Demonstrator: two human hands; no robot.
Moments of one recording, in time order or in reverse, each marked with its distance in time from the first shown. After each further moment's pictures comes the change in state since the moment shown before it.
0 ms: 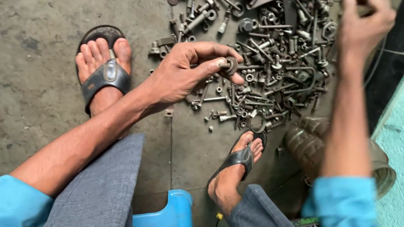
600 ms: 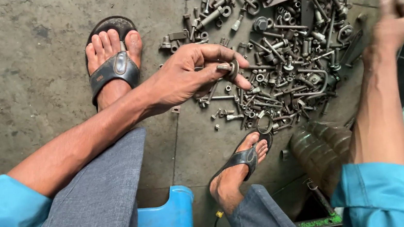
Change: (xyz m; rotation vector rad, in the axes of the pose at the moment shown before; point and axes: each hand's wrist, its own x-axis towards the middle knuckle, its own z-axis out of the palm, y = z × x) left_hand -0.018 0.014 -0.005 -0.114 -0.048 -0.066; right_hand 0.007 0.178 0.020 0.244 0.058 0.423
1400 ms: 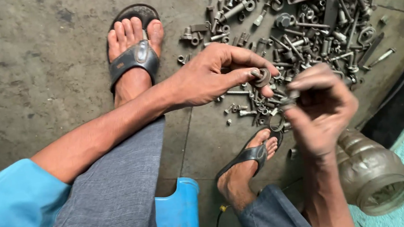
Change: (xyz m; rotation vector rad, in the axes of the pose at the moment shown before) left_hand -0.009 -0.002 0.005 0.142 -0.072 0.171; right_hand -0.285 -0.307 0.018 0.645 -0.634 -0.103
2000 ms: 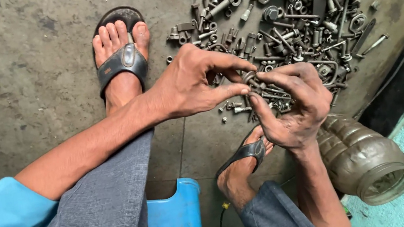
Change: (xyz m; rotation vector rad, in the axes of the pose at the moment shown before) left_hand -0.008 0.005 0.005 0.759 0.183 0.221; right_hand 0.011 -0.015 0.019 -0.779 -0.107 -0.246
